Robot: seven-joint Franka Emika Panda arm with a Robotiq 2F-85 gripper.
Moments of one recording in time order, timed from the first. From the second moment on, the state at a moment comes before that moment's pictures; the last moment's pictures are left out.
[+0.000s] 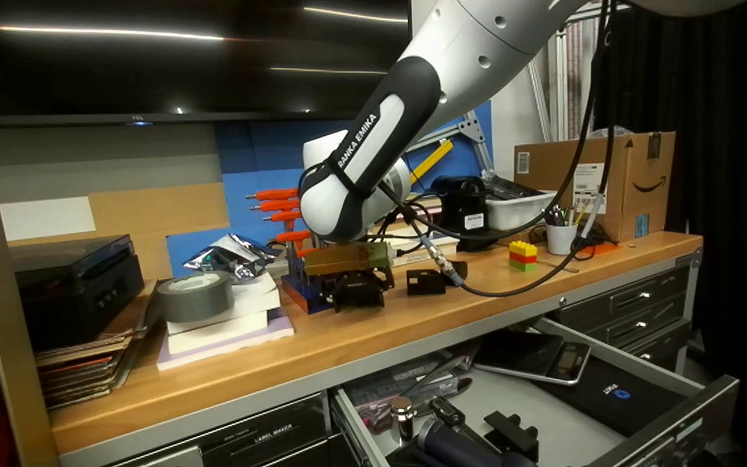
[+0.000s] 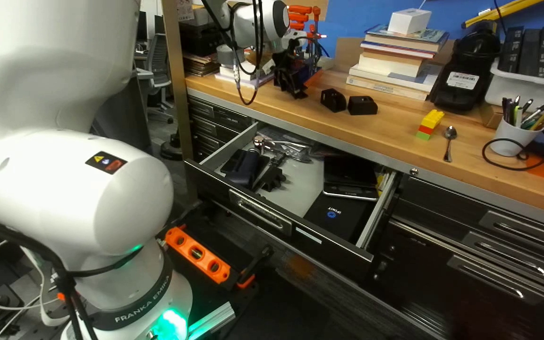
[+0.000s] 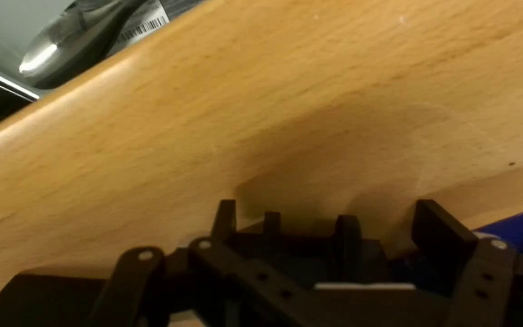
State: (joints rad) arm 0.34 0.63 -0.04 -1.60 -0.29 2.36 0.92
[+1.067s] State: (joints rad) arm 0.33 0.65 -0.04 -1.55 -0.27 2.32 0.91
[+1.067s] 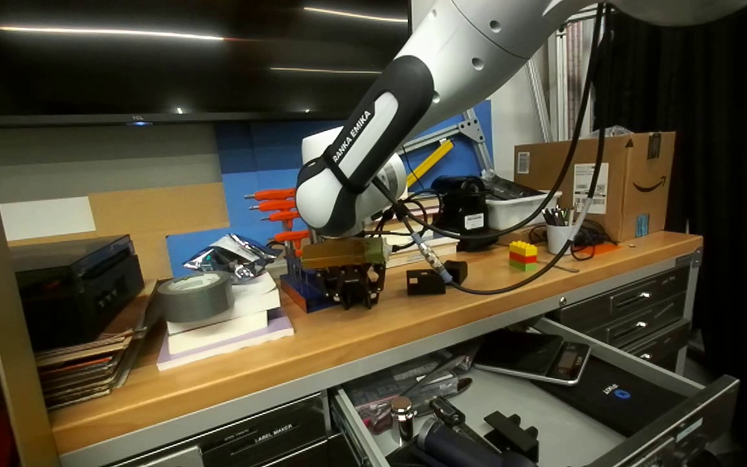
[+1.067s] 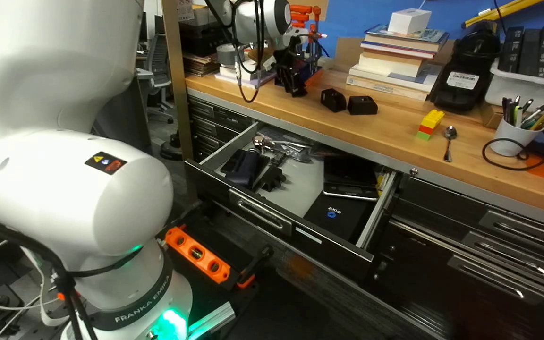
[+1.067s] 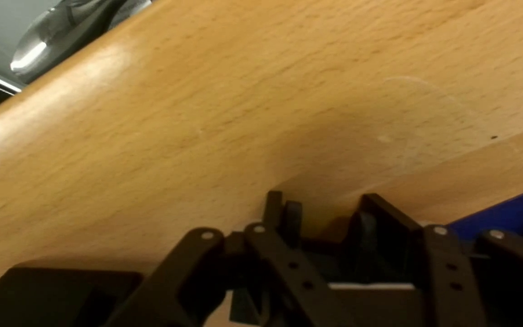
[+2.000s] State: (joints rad) arm 0.23 0.54 -0.11 -1.69 -0.27 2.29 0.87
